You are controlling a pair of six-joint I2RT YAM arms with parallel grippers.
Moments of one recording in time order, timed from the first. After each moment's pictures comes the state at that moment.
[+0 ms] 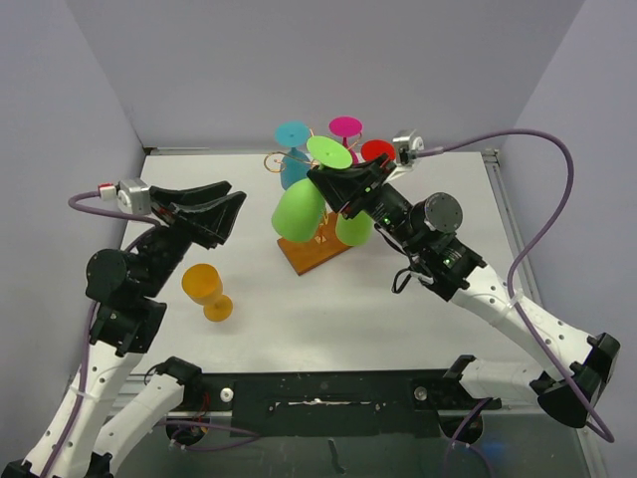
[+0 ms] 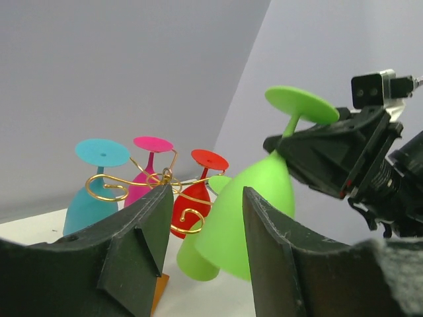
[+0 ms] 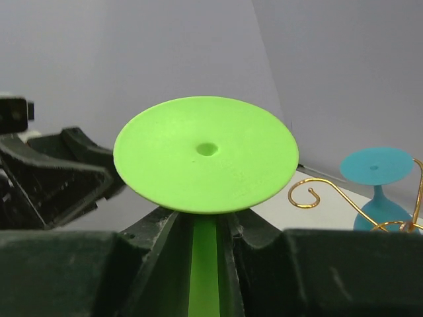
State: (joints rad) left arm -0.40 0.66 0.90 0.20 0.23 -0.50; right arm 0.81 1.16 1.18 0.40 -0.06 0.46
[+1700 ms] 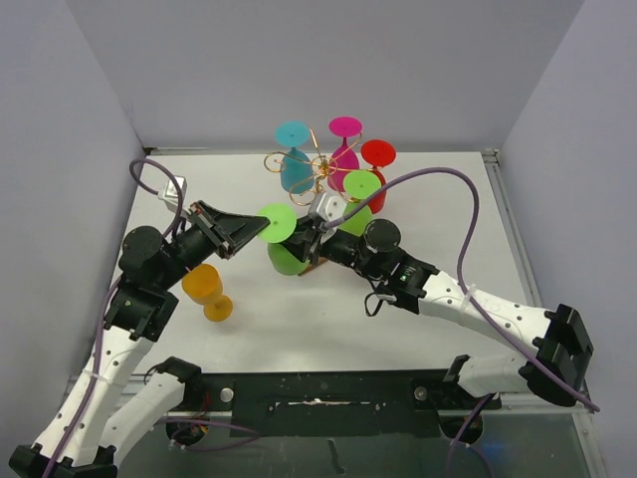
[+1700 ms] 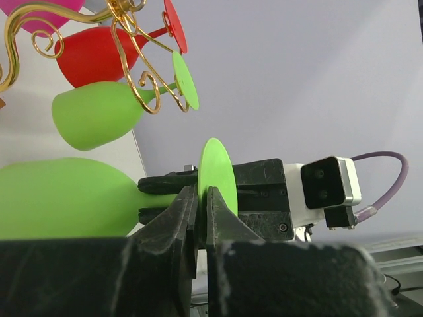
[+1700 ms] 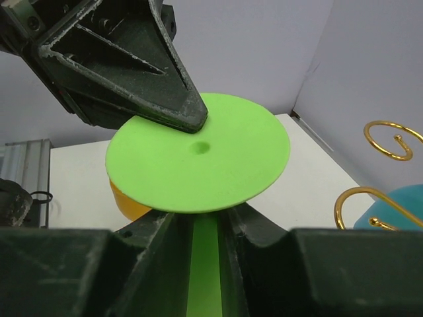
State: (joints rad) left arm -0.37 0.75 0.87 -0.04 0.42 -1.28; right arm 0.95 1.28 1.00 0.42 -0.24 -0.09
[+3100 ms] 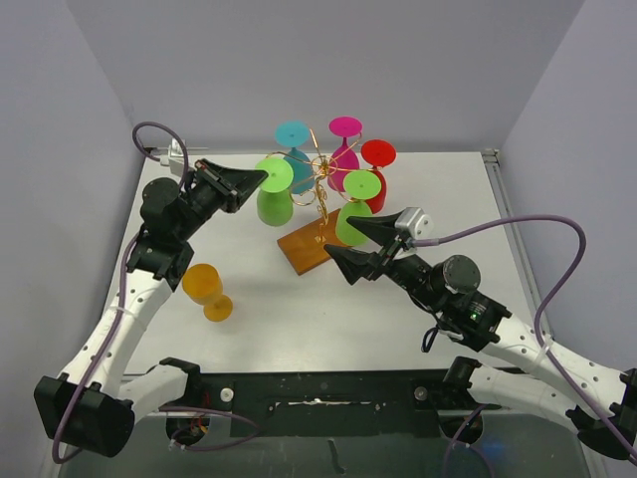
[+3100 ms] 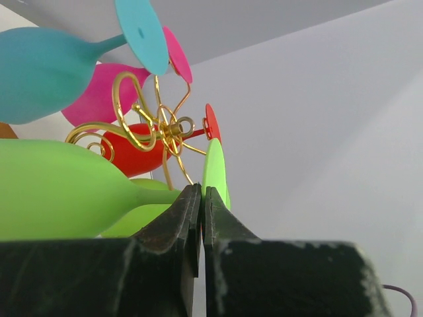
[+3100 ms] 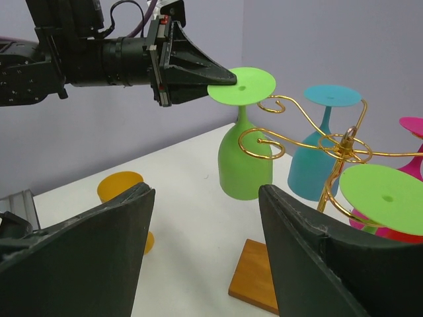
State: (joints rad) left arm -0.28 1.06 0.99 0.12 0.34 -1.28; right arm 0.96 0.81 0.79 0.29 0.01 0.01
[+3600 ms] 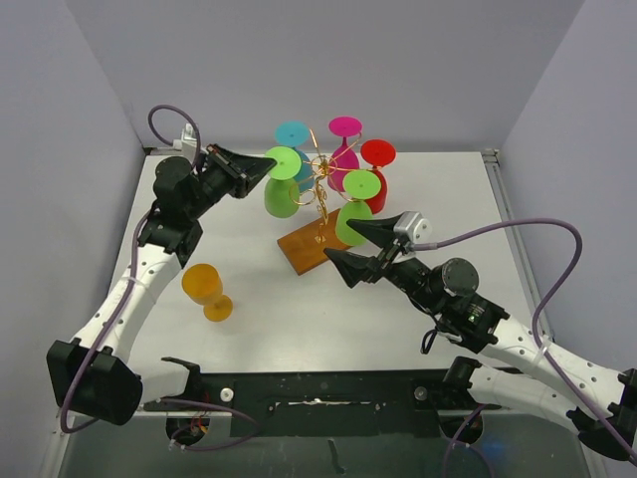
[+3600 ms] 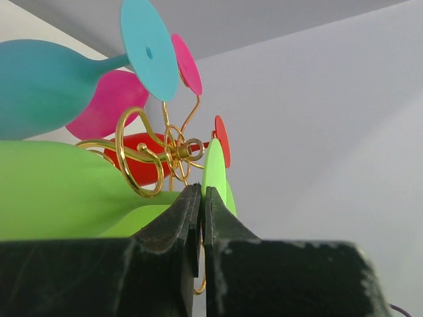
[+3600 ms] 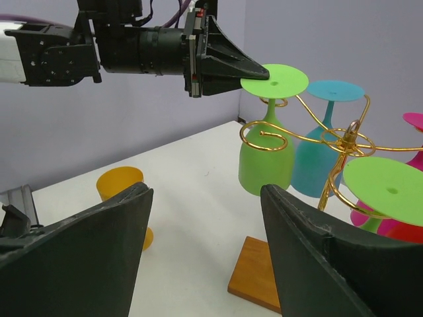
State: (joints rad) left arm -0.28 1.23 1.12 0.12 0.37 -1.28; right arm 0.96 0.80 0.76 0.31 0.01 0.00
